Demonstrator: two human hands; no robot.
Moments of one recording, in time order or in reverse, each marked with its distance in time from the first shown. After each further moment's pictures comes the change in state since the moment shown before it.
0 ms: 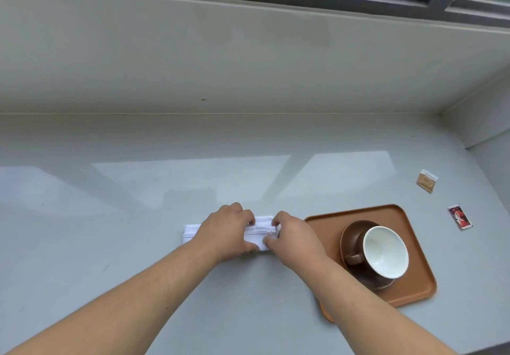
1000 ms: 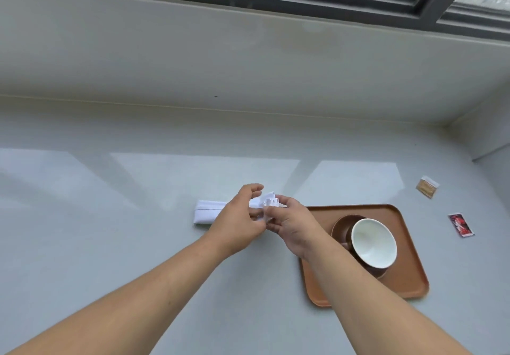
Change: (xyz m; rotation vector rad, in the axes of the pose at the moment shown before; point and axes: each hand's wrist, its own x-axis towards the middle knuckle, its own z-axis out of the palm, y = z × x) left_hand -0.048 0.062 0.010 -0.948 0.269 -0.076; right_hand -0.023 0.005 -0.022 1.362 -0.307 0.148
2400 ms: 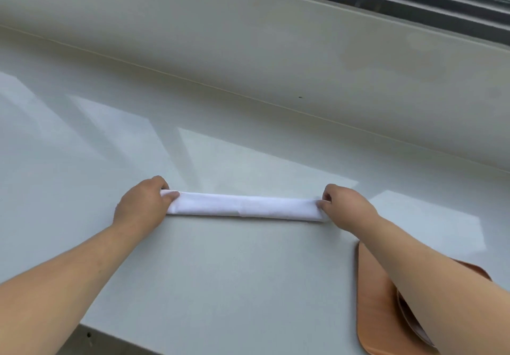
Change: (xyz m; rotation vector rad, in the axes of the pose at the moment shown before) left_hand -0.094 -0.135 -0.232 0.726 0.645 -0.447; right_hand 0.092 -0.039 0.024 -1.764 0.050 -0.343
